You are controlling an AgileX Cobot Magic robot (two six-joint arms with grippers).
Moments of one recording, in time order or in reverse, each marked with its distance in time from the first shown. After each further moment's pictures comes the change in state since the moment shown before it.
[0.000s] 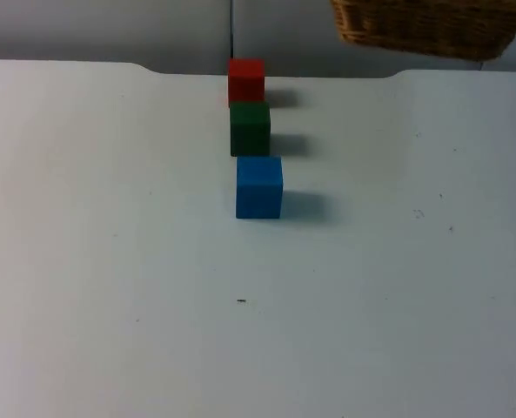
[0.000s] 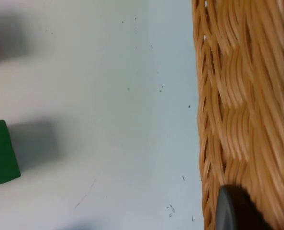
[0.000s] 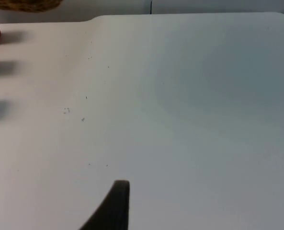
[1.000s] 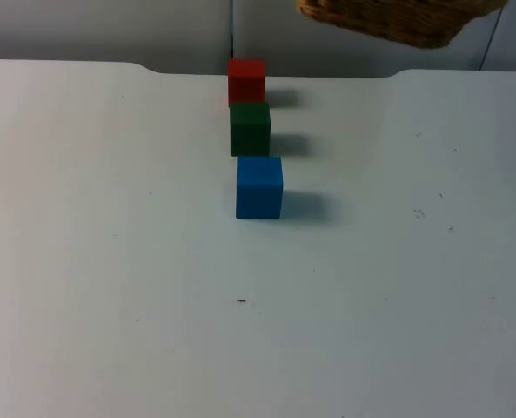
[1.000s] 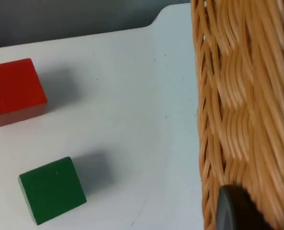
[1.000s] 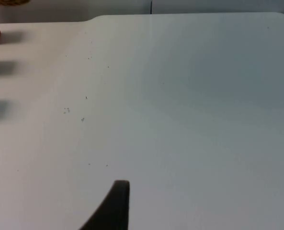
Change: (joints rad) right arm 0.000 0.000 0.000 0.000 0.000 0.000; left arm 0.043 -0.041 0.000 0.062 0.022 0.126
